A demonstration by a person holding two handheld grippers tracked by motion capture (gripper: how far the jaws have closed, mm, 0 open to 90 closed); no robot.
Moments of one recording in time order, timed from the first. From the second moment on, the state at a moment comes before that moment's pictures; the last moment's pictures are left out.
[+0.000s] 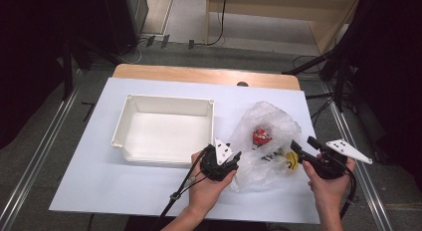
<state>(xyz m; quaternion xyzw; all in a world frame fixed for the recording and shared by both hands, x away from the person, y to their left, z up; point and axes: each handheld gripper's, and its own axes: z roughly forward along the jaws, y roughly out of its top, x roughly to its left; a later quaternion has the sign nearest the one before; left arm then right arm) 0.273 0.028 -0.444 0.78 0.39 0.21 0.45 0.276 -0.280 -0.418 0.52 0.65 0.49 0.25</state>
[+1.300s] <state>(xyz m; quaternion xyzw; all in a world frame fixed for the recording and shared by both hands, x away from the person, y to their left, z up) 0.247 0.067 -0.476 0.82 0.35 0.16 0.41 0.432 -0.246 -0.483 0.58 0.71 0.37 0.15</state>
